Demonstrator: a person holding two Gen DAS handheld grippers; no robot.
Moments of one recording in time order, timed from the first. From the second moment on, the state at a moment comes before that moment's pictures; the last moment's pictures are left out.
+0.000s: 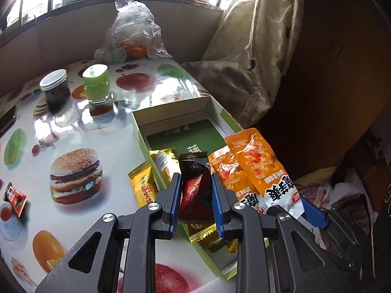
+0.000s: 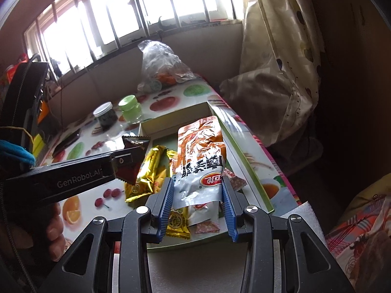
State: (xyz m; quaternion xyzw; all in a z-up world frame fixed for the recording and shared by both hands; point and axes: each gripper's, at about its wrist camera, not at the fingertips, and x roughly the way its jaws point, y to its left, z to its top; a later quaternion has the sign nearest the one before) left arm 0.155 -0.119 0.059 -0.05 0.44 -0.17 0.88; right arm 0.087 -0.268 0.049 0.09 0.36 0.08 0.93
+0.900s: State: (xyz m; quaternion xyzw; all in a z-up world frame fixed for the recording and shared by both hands) left arm 0.182 -0.152 0.025 -0.04 0.47 -0.18 0.86; right arm 0.112 -0.277 0.014 0.07 0.41 0.07 0.91
